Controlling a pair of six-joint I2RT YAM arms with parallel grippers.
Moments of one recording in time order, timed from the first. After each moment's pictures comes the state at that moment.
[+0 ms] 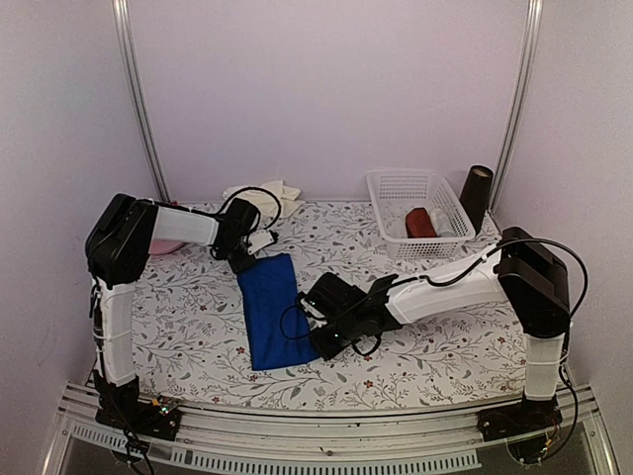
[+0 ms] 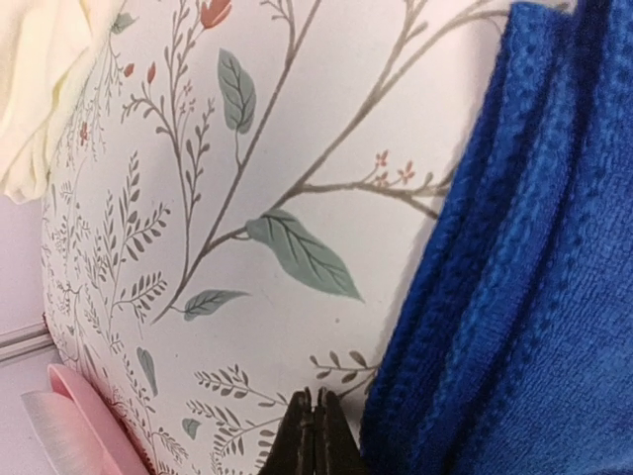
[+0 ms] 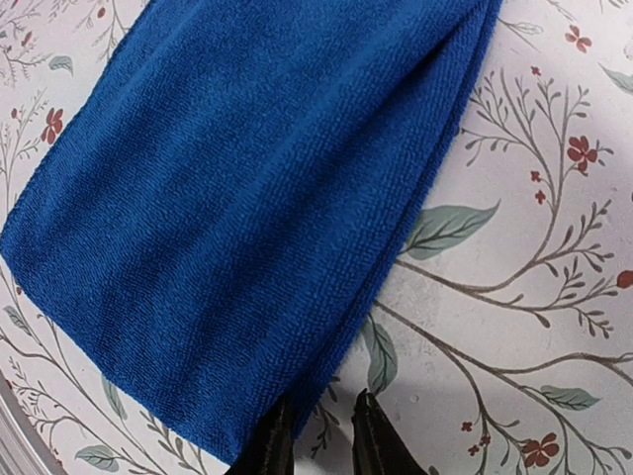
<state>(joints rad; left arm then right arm) -0.43 2.15 1.41 -0.29 -0.31 0.69 1.12 2.02 1.28 -0.31 0.02 0.37</state>
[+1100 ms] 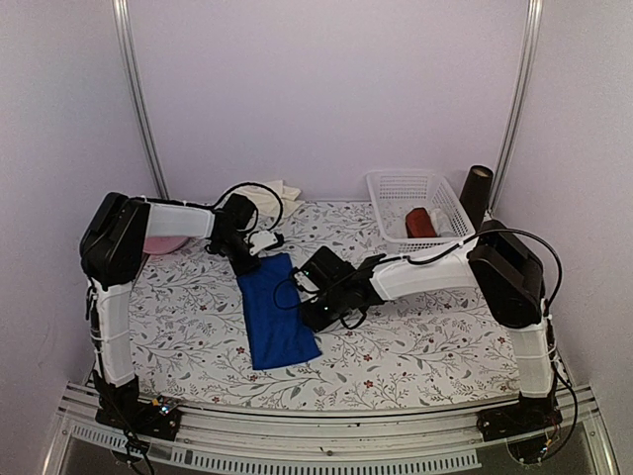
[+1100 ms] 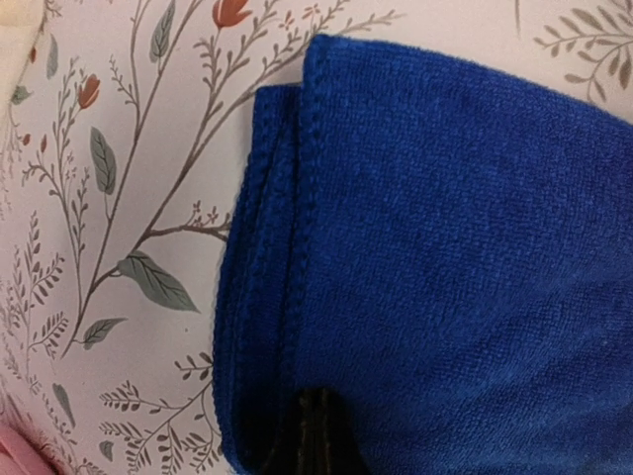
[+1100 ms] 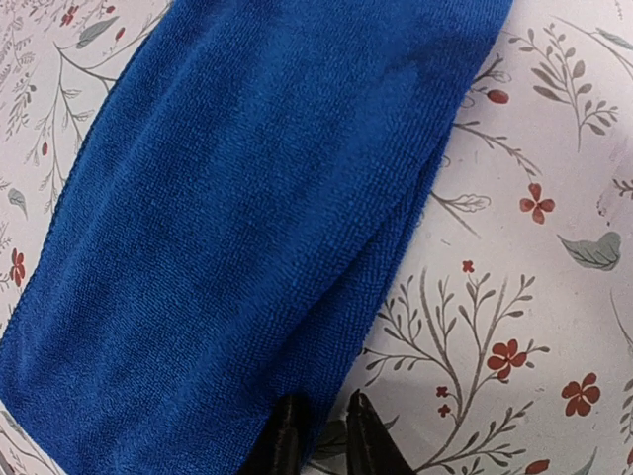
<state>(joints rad) -0.42 2.12 1.45 -0.47 -0.02 0.67 1.01 2.16 1.49 -0.31 -0.01 0.28</state>
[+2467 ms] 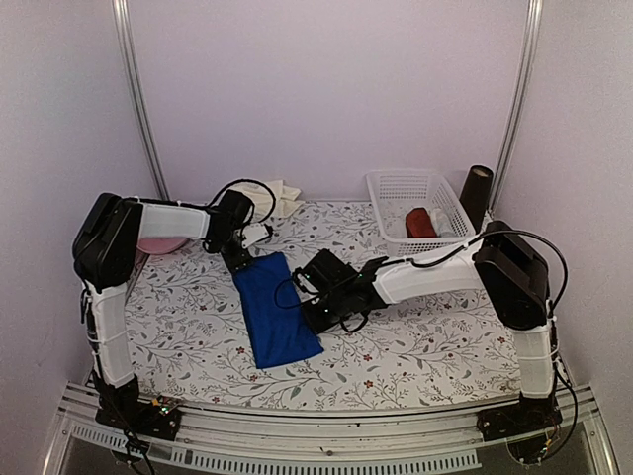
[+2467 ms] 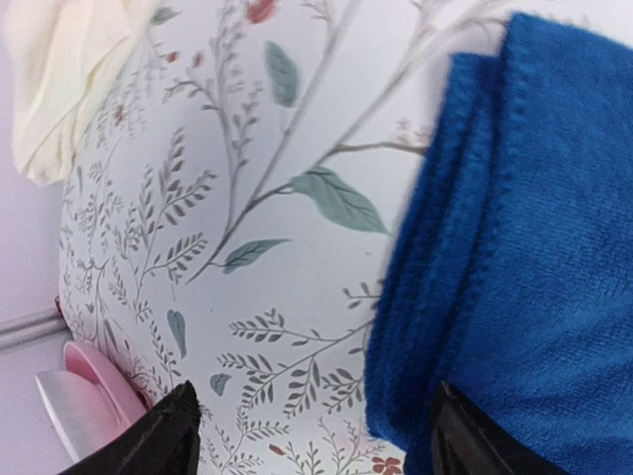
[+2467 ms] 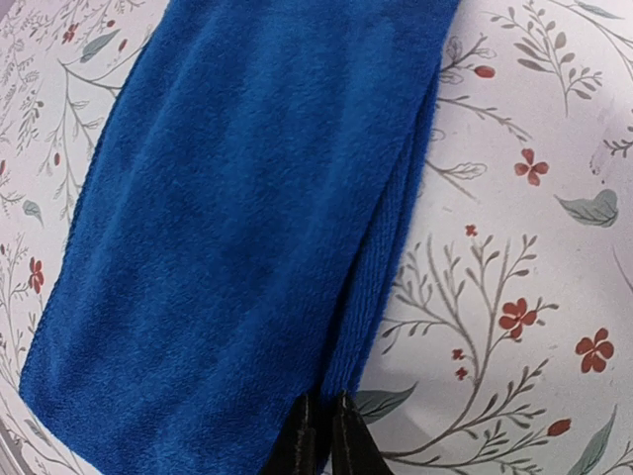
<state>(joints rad) -0.42 2.07 1.41 -0.37 -0.31 0.70 1.03 2.14 1.45 -0.28 0.00 0.38</state>
